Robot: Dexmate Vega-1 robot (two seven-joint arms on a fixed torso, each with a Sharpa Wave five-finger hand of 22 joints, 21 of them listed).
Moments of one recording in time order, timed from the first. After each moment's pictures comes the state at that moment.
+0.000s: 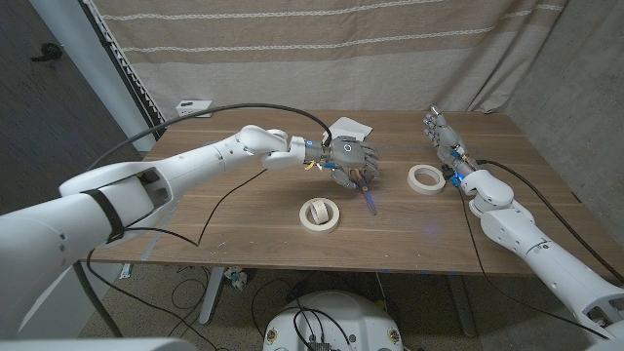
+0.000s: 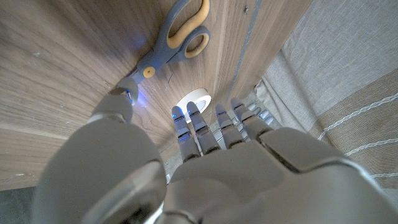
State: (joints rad) left arm 0.11 0.52 1.20 -1.22 1.18 -0.61 0.29; left_hand 0.69 -0.13 0.47 -0.15 0.43 0.45 -0.22 0.21 0.23 0.42 -0.21 0.22 0.25 0.21 -0.04 0.18 0.19 0.21 -0.04 0.20 0.18; right arm -0.87 -0.62 -0.31 -1.33 0.64 0.35 0.08; right_hand 0.36 0.06 -0.30 -0.05 0.51 -0.09 0.11 0.20 0.18 -0.05 0.08 0.22 0.19 -0.16 0.03 0.18 0.18 -0.13 0.02 0.20 0.18
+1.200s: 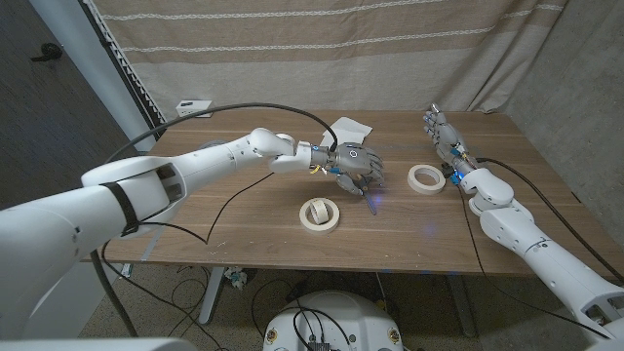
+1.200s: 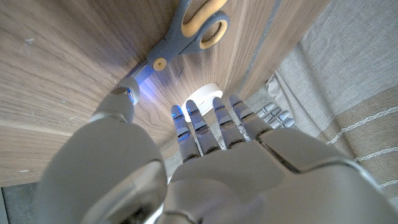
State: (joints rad) left arm 0.06 0.45 1.28 -1.10 1.17 -0.64 0.38; left_hand 0.69 -0.13 0.47 -0.15 0.41 0.47 -0.22 0.22 0.22 0.44 -0.21 0.24 0.24 0.31 -0.04 0.22 0.20 0.26 -0.04 0.20 0.18; right arm -0.87 -0.62 -0.30 -1.33 0.64 0.36 0.09; right_hand 0.36 0.06 -0.30 -0.05 0.51 -0.09 0.11 0.20 0.18 -0.06 0.08 0.22 0.19 -0.16 0.03 0.18 0.18 -0.13 0.02 0.20 0.18
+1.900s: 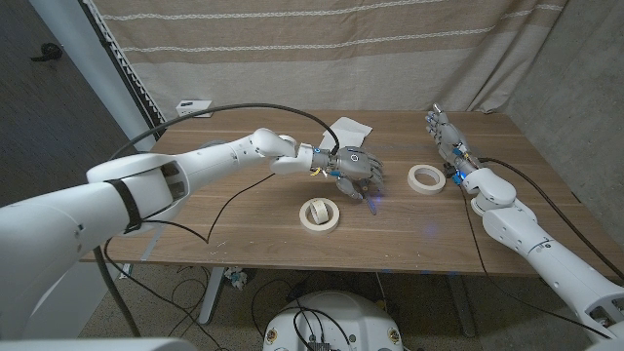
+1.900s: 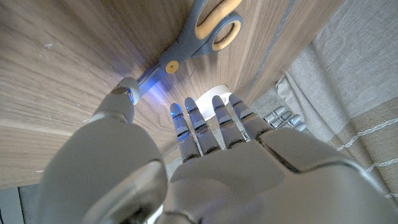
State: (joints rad) left arm 0.04 0.43 1.32 -1.07 1.17 -0.66 0.39; left_hand 0.69 -0.13 0.48 -0.15 0.41 0.49 -0.22 0.23 0.22 0.48 -0.21 0.25 0.25 0.33 -0.04 0.22 0.21 0.27 -0.04 0.20 0.18; right arm -0.88 -0.64 -0.30 -1.34 0.64 0.35 0.08; right_hand 0.36 0.06 -0.30 -0.05 0.51 -0.09 0.11 0.20 0.18 -0.06 0.08 0.22 0.19 -0.16 0.03 0.18 0.18 -0.13 0.02 0.20 0.18
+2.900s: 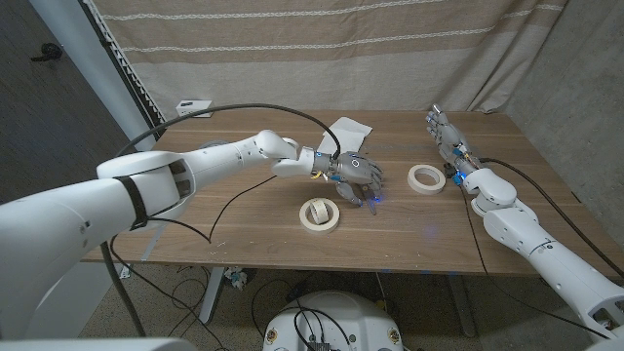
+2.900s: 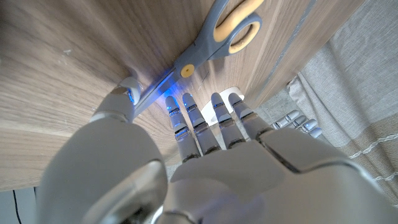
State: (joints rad) left arm 0.02 0.39 1.37 -1.00 1.17 -0.69 0.43; left_hand 0.69 -0.13 0.49 -0.15 0.41 0.61 -0.22 0.27 0.22 0.55 -0.21 0.27 0.26 0.36 -0.04 0.23 0.23 0.28 -0.04 0.20 0.18; right arm -0.89 -0.64 -0.29 -1.37 0.63 0.34 0.06; right_hand 0.37 0.07 -0.30 -0.06 0.51 -0.09 0.11 0.20 0.18 -0.06 0.08 0.22 0.19 -0.16 0.03 0.18 0.18 -0.13 0.02 0.20 0.18
